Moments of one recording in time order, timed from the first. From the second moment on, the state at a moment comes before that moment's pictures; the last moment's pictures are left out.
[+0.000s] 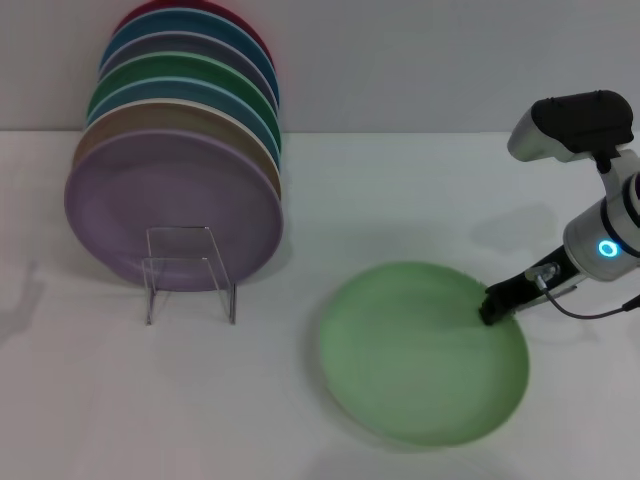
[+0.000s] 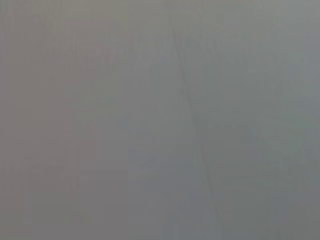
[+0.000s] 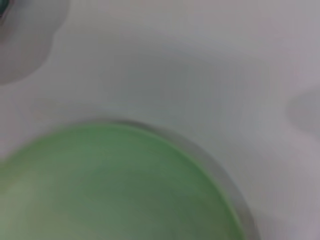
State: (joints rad) left arm -0.25 -2.08 -1.50 -0.12 2.85 1.69 -0.04; right arm 0.73 2.03 1.85 0.92 -2.61 1.31 -0.36
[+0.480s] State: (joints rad) left arm -0.26 -2.08 -1.50 -0.12 2.85 1.69 -0.04; right arm 0.69 2.05 1.86 1.04 -2.60 1.32 -0.41
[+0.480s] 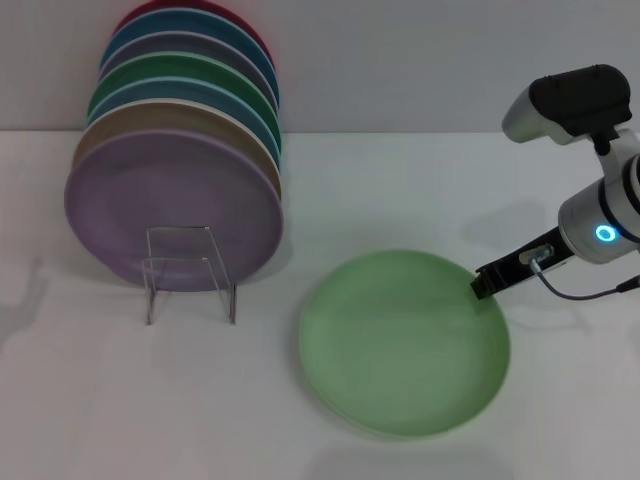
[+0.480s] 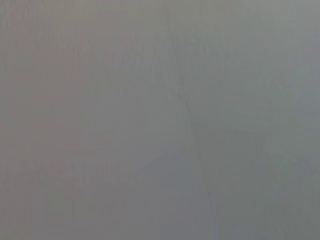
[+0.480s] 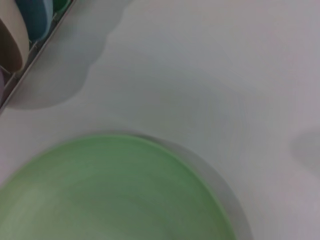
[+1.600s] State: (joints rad) left arm -0.23 -2.01 -1.36 -0.36 2.89 1.49 -0.19; right arm 0.25 2.08 1.93 1.33 -1.90 1.17 -1.24
